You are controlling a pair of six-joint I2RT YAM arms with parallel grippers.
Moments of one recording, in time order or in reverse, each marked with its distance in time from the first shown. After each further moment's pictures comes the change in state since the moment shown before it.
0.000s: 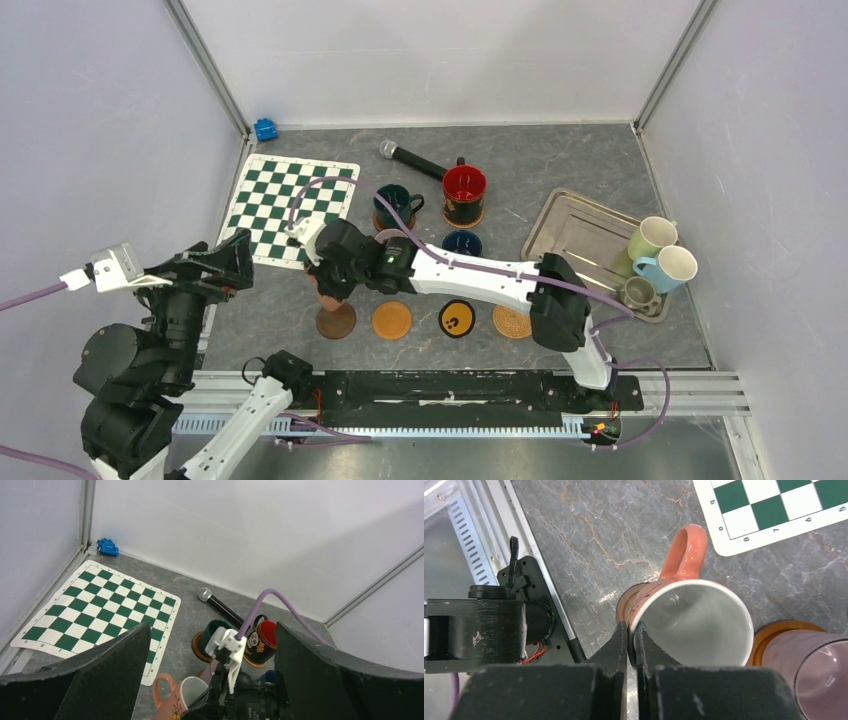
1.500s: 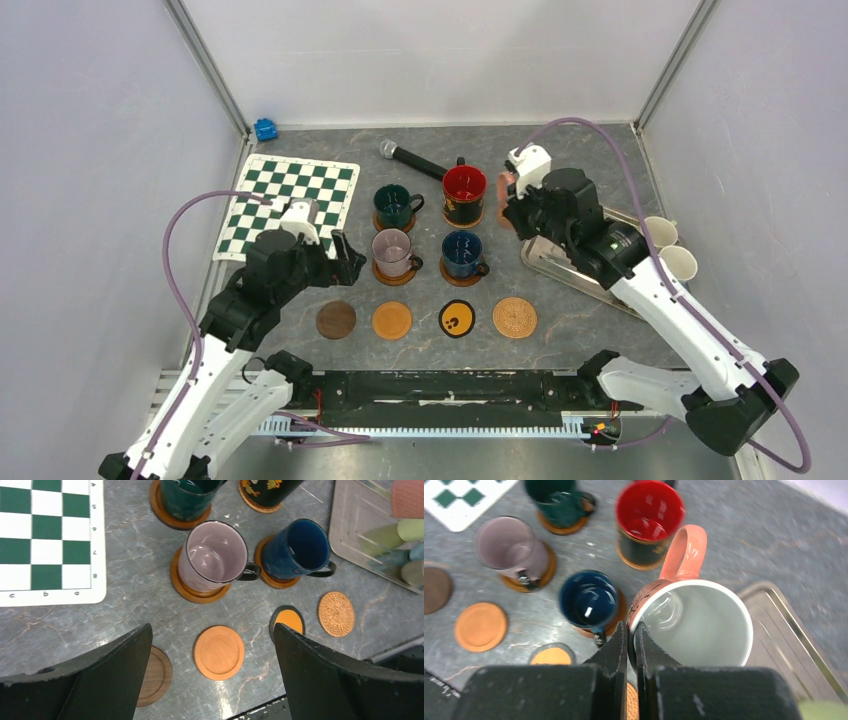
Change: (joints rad) left arm 0.003 0.267 -0.457 0.107 0.433 0.022; right arm -0.644 -0.963 -0.693 -0.149 0.140 -0.198
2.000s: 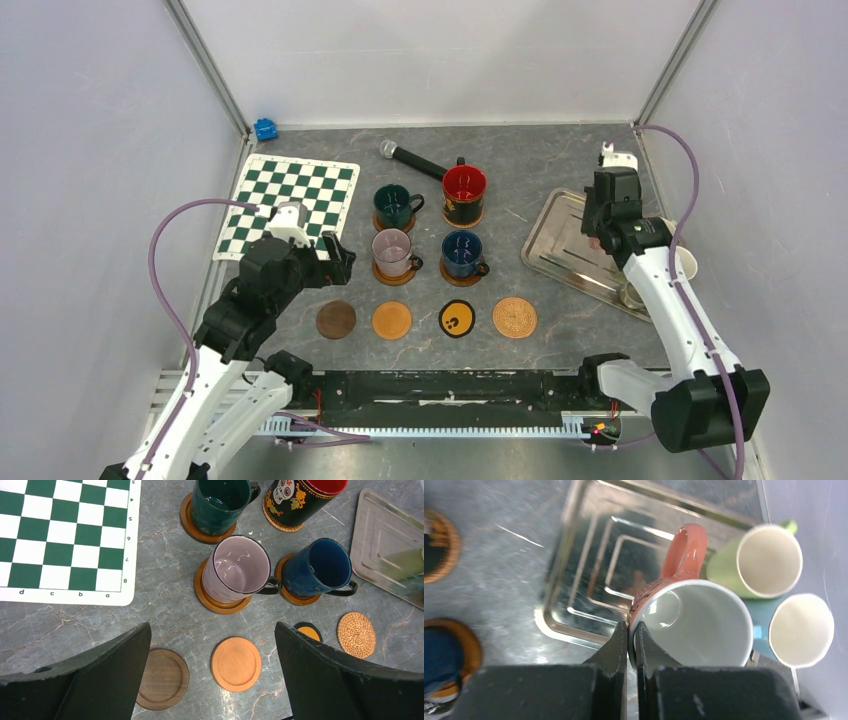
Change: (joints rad) left arm 0.000 -0.055 -0.019 0.007 -0.093 0.008; right arm -0.472 0.034 -0.170 -0.080 0.231 0.178
